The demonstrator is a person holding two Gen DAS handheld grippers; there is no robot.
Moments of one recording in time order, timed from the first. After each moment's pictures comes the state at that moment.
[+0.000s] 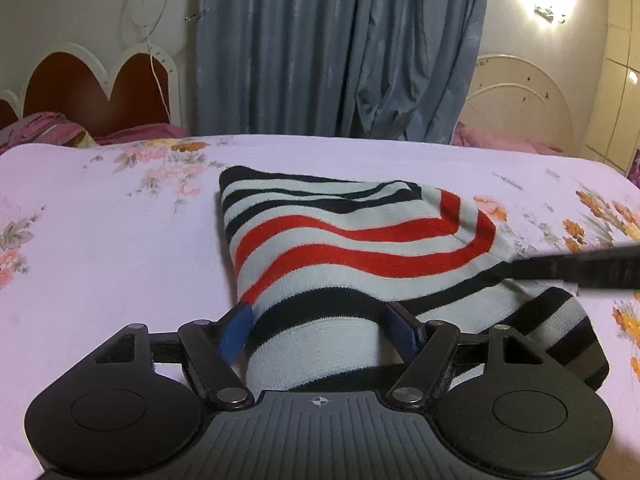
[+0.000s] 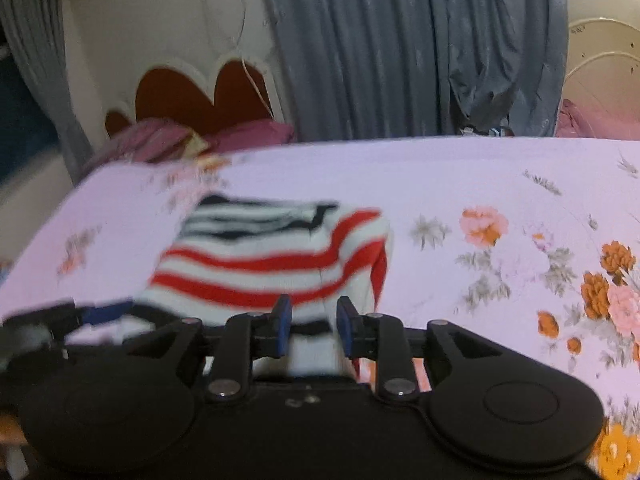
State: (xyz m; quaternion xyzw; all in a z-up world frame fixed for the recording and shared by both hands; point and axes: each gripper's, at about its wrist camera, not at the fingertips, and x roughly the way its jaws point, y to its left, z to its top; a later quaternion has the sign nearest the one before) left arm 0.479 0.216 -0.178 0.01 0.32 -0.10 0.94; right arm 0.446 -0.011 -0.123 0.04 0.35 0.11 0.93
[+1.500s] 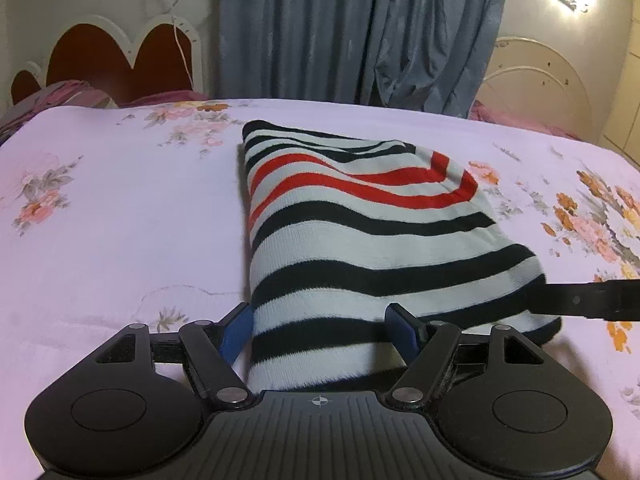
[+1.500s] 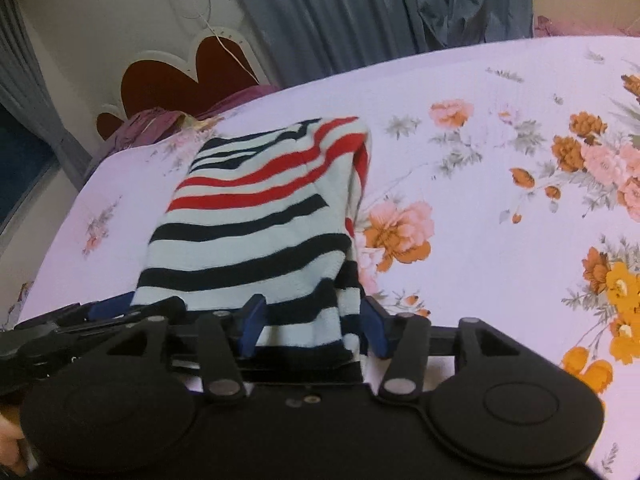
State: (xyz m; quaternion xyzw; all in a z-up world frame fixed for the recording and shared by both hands) left arm 0.416 0.214 -0.167 0.00 0.37 -0.07 0.93; right arm 0.385 -0.036 -0.127 0.14 0.40 0.11 0.90
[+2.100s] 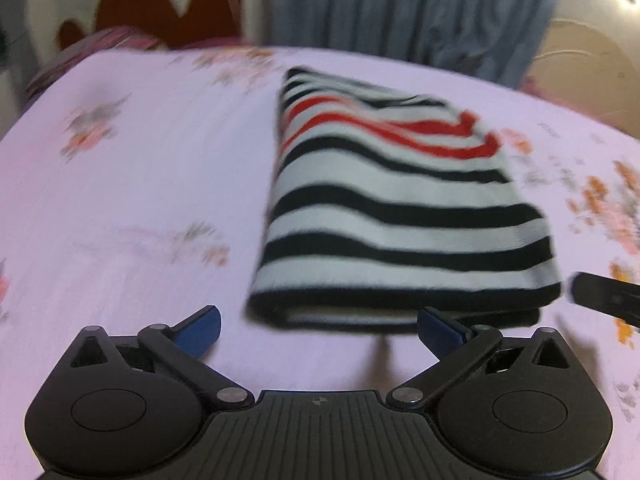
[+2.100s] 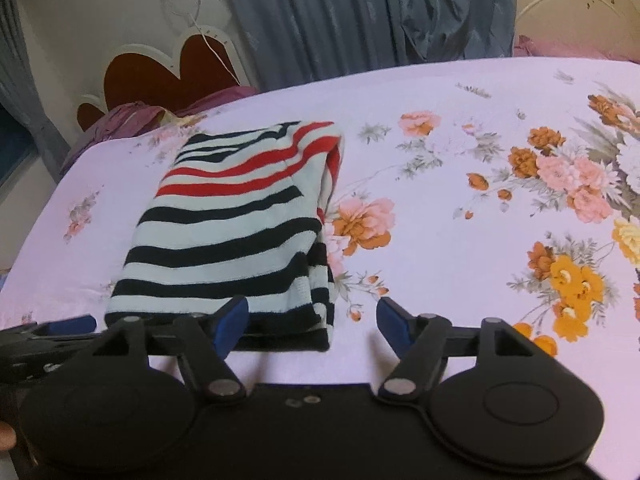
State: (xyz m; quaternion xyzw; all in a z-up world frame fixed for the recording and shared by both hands) left arm 0.388 0.201 -0.167 -0.02 0.44 0.03 0.90; right arm 0.352 -0.040 -0.112 0.10 0.40 0.07 0.91
